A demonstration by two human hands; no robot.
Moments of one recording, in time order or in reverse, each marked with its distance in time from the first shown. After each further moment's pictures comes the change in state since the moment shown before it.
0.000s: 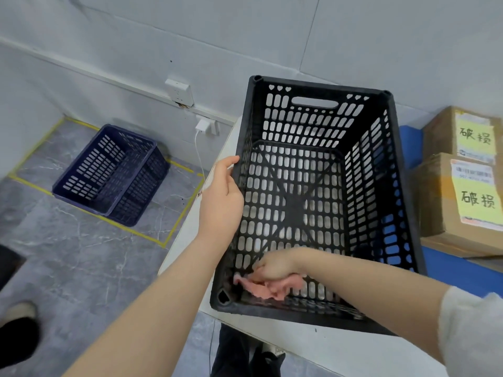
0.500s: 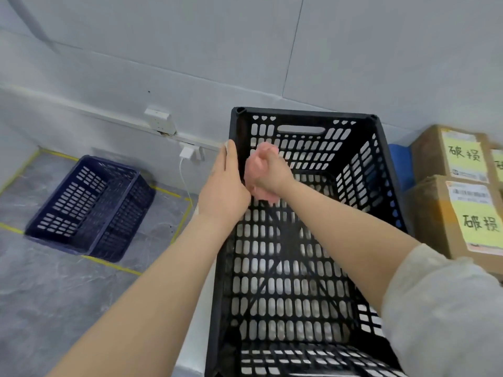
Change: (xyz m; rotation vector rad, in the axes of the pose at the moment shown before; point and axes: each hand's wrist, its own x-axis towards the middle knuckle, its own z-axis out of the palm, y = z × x) left_hand 0.100 0.027 0.027 0.593 -0.194 0.236; right_hand 0.010 -0.064 -0.200 0.130 1.129 -0.206
